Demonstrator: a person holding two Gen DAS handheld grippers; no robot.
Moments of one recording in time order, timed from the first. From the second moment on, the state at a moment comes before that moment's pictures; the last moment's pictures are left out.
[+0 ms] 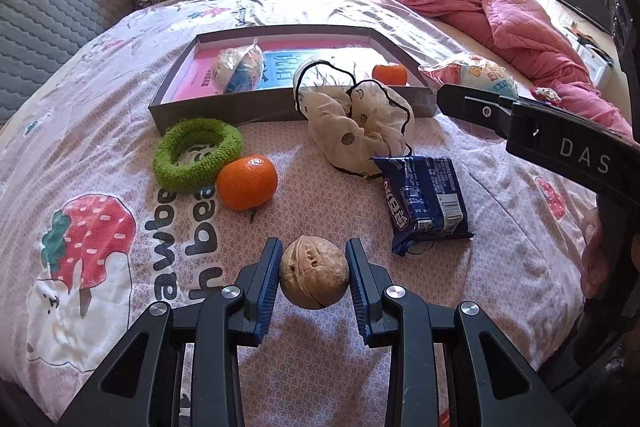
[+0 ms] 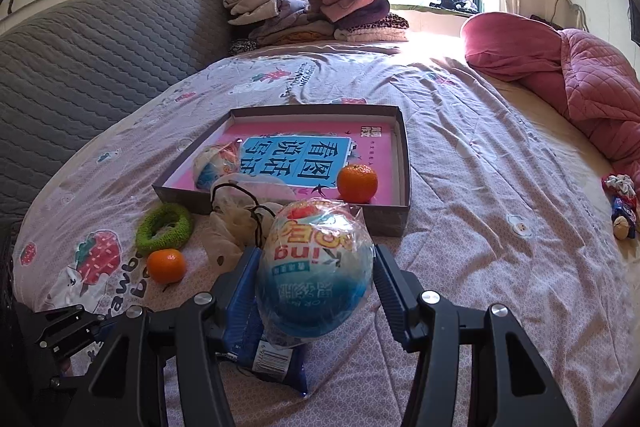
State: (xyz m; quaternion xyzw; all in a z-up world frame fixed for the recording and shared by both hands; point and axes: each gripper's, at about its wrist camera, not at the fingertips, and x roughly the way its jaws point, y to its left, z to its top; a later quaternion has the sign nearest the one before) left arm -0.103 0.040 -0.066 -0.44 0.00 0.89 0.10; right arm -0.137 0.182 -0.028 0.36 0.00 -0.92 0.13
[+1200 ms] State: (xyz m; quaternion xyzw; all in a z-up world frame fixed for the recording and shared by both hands) left arm -0.123 0.015 -0.025 -0.39 -0.02 0.92 0.08; right arm -0.124 0.166 -0.016 0.33 0.01 -0.93 0.17
